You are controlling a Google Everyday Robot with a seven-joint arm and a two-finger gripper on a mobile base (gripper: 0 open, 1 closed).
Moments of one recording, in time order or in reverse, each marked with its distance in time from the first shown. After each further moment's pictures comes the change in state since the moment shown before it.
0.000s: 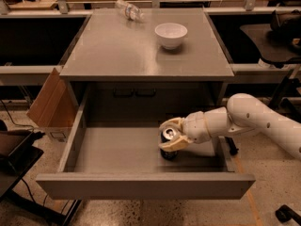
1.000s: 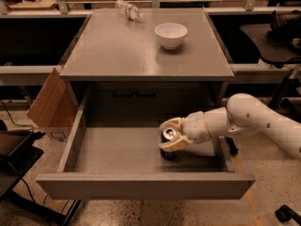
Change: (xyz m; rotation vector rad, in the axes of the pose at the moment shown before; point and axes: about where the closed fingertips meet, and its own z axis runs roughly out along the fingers) arm 0.000 0.000 0.000 0.000 0.000 0.000
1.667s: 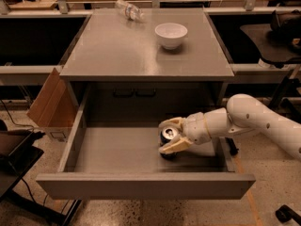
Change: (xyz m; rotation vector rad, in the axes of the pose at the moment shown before) arm 0.000 0.000 0.000 0.000 0.000 0.000
